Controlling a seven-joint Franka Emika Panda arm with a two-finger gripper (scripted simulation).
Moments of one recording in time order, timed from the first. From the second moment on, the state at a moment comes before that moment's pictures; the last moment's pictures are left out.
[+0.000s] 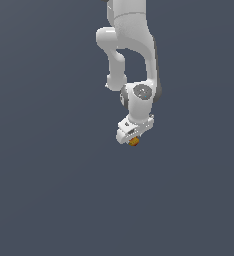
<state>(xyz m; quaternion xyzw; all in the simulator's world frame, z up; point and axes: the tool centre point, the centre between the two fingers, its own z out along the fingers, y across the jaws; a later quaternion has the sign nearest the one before) -0.076 0.091 0.045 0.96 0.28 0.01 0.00</state>
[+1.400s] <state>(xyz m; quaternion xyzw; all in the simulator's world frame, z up) -0.041 -0.008 0.045 0.96 0.29 0.01 0.00</state>
